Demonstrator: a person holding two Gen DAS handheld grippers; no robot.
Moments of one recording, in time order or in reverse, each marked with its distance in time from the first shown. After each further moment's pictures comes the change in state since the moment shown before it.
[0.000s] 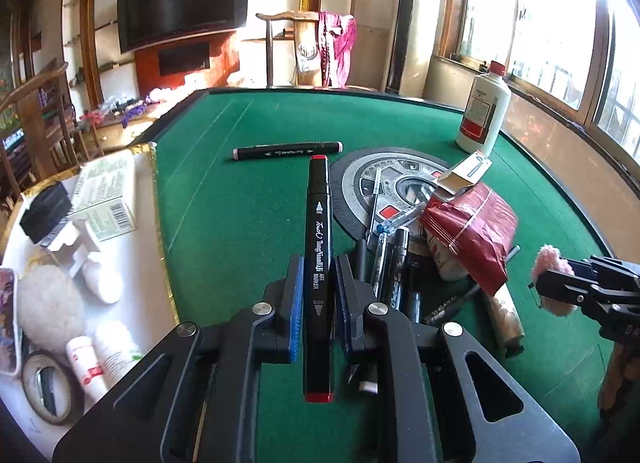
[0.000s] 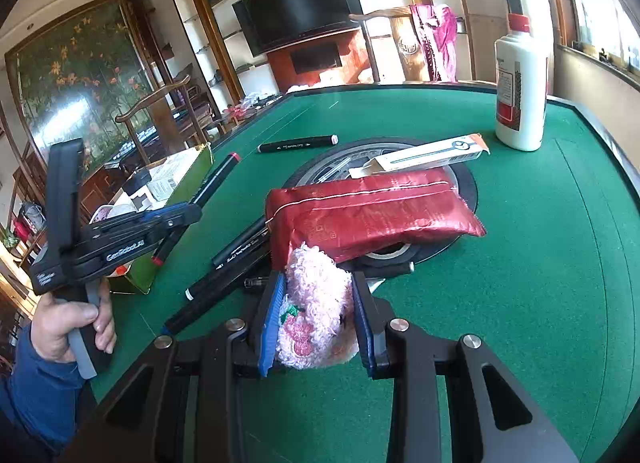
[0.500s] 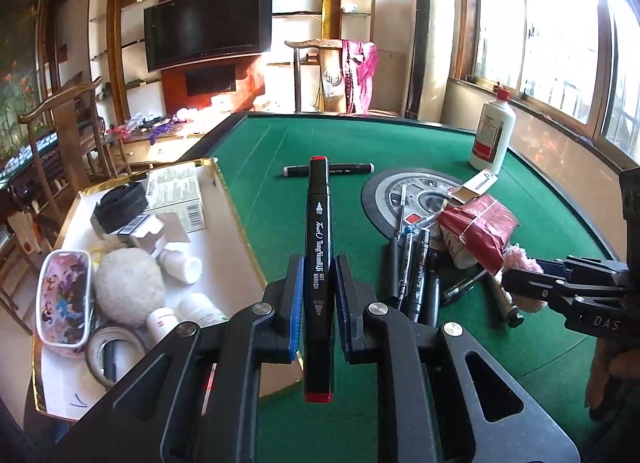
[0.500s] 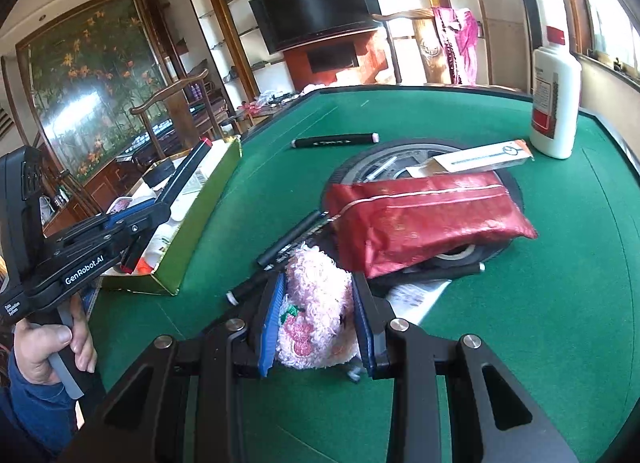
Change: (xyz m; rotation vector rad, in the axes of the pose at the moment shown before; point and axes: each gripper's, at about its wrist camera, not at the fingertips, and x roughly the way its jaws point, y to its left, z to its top) left arm -0.063 0.031 -0.019 -0.023 -0.086 0.071; right arm 0.014 0.048 -0.001 -0.029 -0.007 0.050
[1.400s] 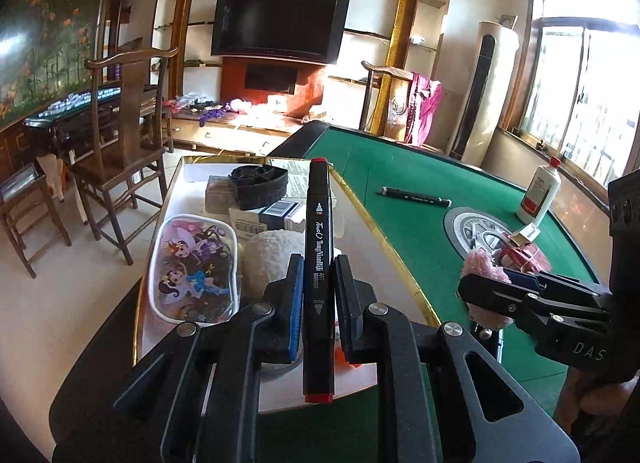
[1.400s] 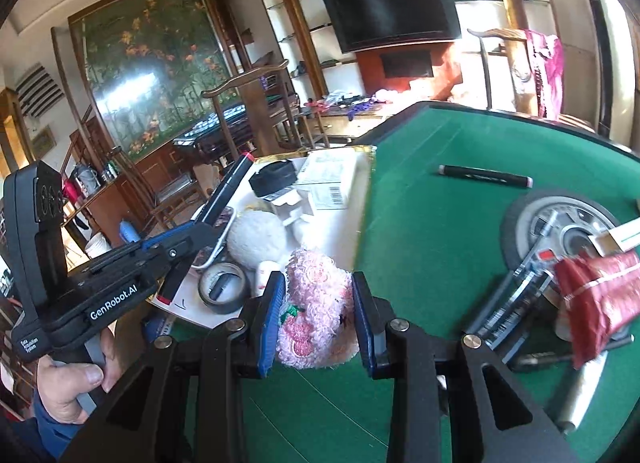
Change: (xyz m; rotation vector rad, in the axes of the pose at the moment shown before) left arm -0.050 0.123 -0.021 -0.223 -0.058 0.087; right arm 0.062 0.151 0.036 -0.138 0.000 0.176
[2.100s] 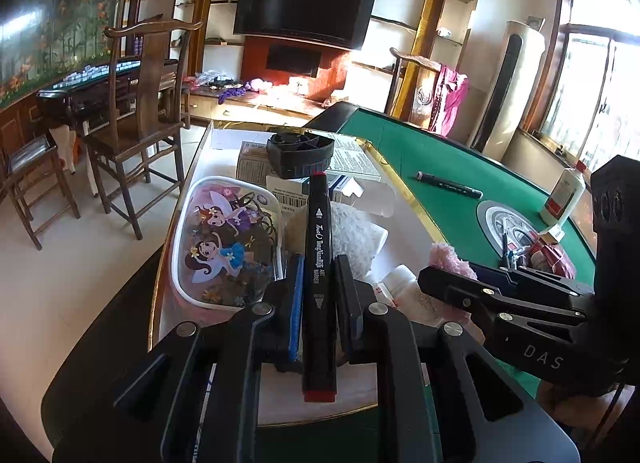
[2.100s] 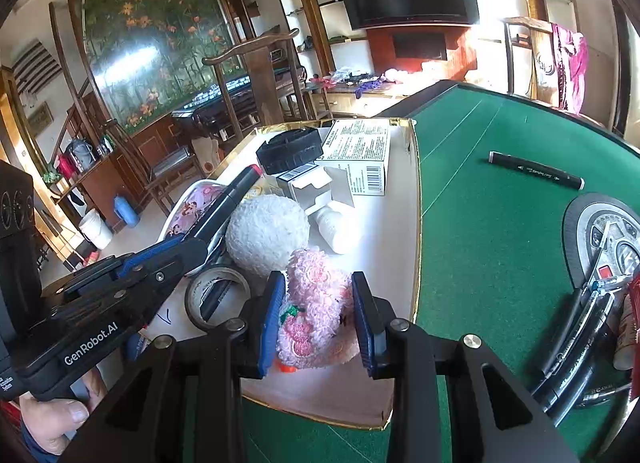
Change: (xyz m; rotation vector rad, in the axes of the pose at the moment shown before) left arm 0.024 0.031 -0.015 -0.065 0.061 0.045; right arm 0.072 0.022 0.002 -0.035 0.093 -0.016
